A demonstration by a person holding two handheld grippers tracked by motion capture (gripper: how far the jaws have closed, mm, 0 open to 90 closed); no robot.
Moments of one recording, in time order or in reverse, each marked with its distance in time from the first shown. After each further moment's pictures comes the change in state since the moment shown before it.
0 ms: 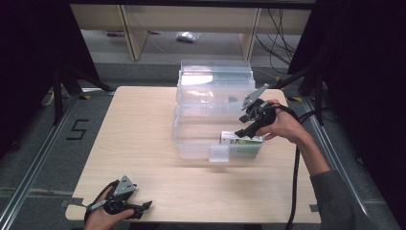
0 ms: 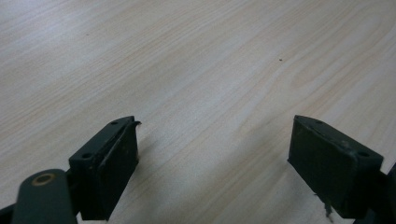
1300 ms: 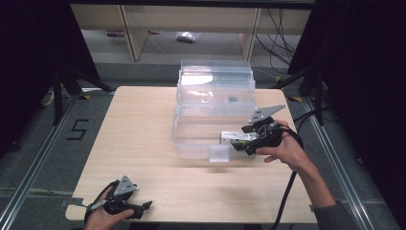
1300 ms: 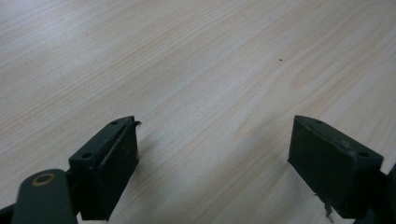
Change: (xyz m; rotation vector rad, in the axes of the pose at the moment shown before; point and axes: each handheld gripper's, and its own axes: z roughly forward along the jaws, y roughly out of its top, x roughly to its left) left arm 0.000 0.000 -0.001 0.013 -0.006 0.017; right arm 0.055 -0.030 -0.007 -0.213 -0.052 0.198
